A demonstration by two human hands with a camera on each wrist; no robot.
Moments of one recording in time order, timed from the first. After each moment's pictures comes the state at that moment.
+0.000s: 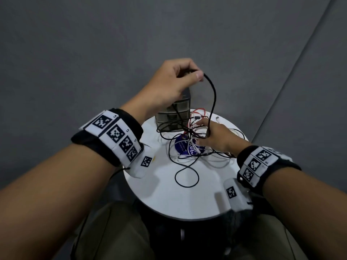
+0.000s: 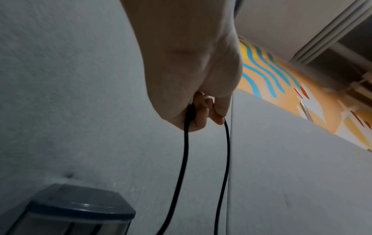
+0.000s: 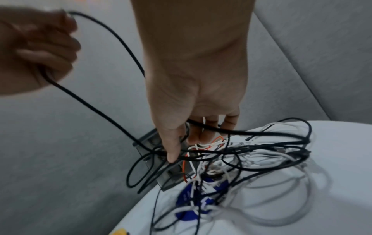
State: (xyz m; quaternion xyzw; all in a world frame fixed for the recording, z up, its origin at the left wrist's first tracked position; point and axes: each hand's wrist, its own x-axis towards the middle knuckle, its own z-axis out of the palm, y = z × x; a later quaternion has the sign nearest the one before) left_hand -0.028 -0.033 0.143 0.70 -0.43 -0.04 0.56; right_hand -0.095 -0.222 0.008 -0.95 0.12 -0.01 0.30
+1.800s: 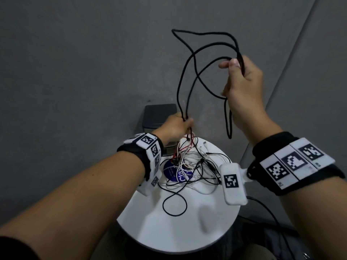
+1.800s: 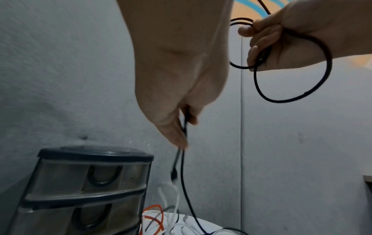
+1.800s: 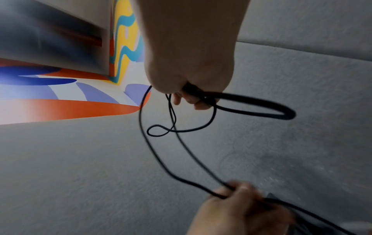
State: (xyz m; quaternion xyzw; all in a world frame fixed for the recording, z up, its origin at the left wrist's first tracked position) left_hand 0.018 -0.109 0.089 0.81 -0.31 -0.12 0.48; right_hand -0.108 -0.218 0.195 -0.74 0.07 -0.49 0.45
